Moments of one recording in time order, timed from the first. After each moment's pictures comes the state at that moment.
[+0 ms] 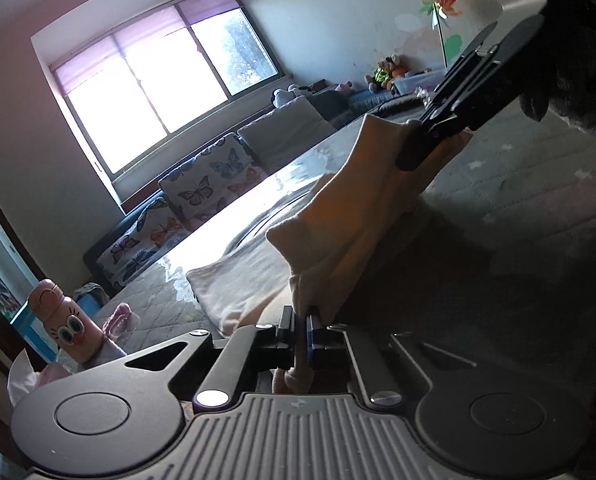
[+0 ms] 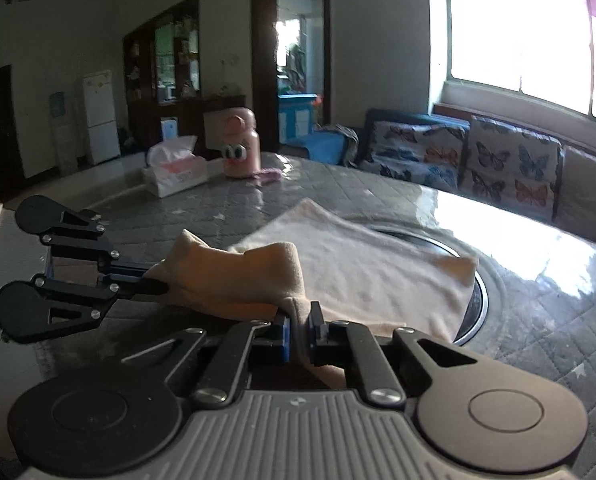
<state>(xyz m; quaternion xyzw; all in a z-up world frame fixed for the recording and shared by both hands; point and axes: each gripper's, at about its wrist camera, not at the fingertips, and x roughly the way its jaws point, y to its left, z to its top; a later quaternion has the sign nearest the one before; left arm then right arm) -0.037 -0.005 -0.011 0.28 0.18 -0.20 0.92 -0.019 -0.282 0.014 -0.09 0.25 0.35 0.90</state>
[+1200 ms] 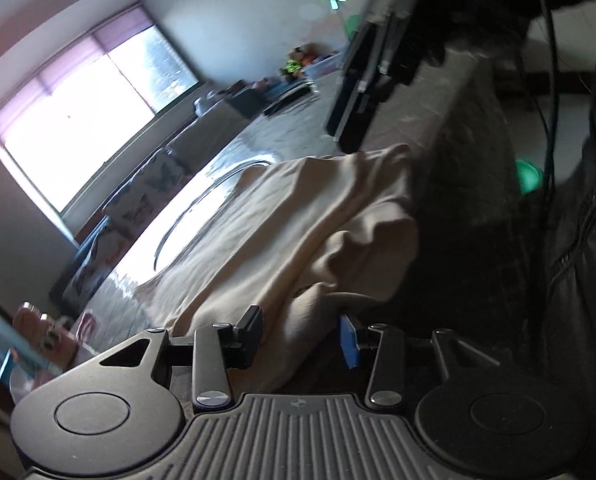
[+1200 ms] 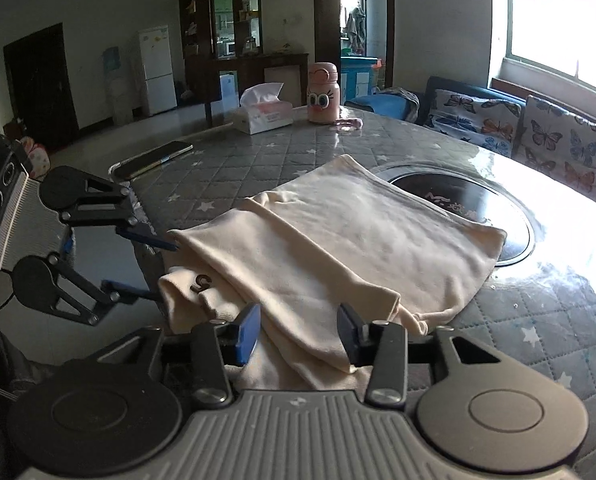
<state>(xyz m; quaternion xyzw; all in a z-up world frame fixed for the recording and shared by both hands) -0.167 -0.016 -0.038 0.38 0.18 -0.28 0.86 -0.121 -0.299 0.010 -0.13 0.31 0.41 0.85</state>
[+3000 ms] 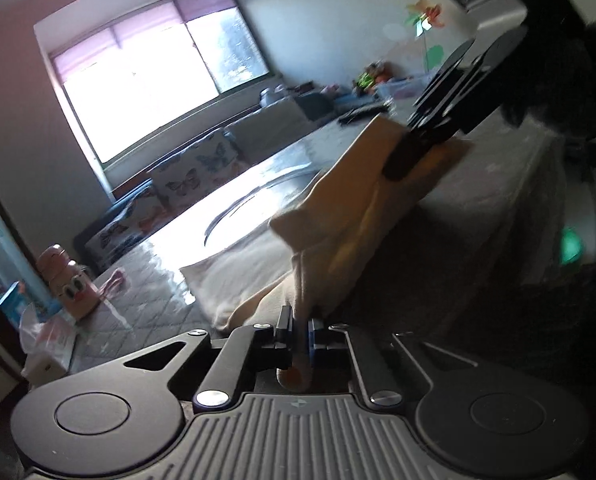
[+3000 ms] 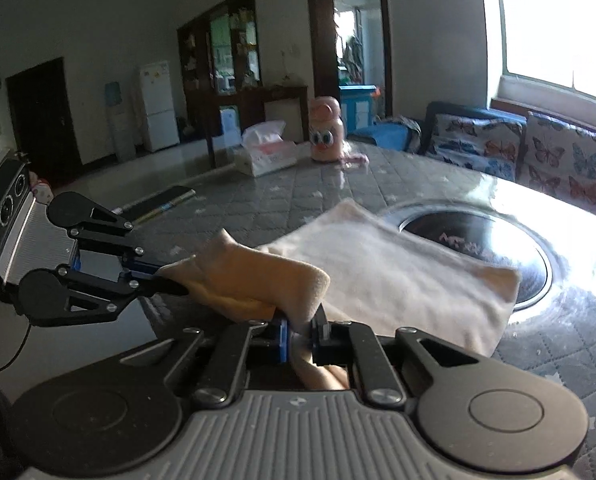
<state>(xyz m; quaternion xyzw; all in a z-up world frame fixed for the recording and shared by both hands) -0.151 0.019 0.000 0.26 0.20 -0.23 0.92 -0.106 -0.278 0.024 -0.09 0.27 0.43 0.86</state>
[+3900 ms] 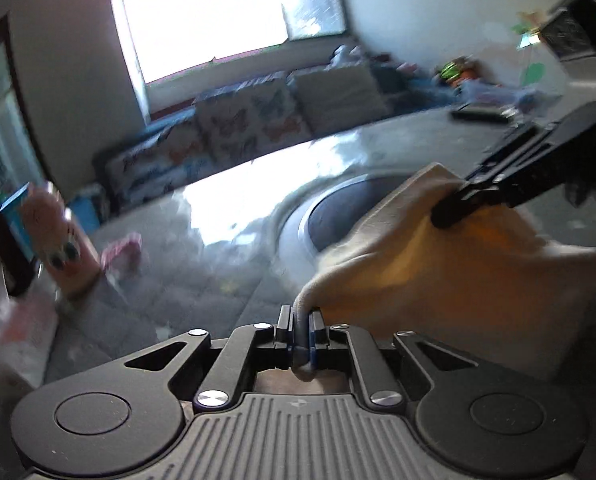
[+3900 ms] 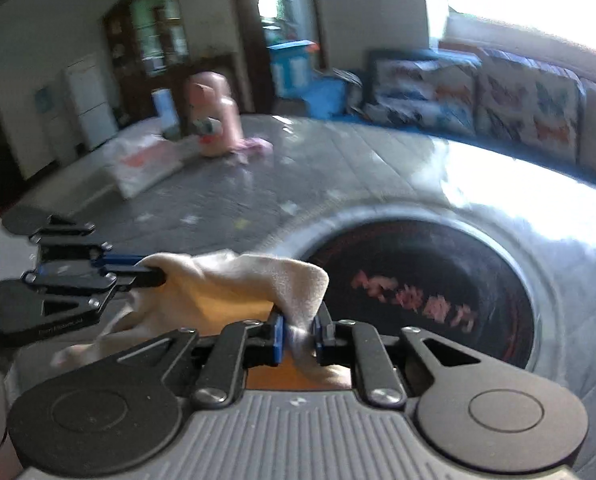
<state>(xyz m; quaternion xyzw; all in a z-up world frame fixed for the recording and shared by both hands) 0.086 0.038 -0.010 0.15 0.30 -0.13 0.93 0.109 -0.225 -0.004 -0.06 0.36 0.34 0.87</state>
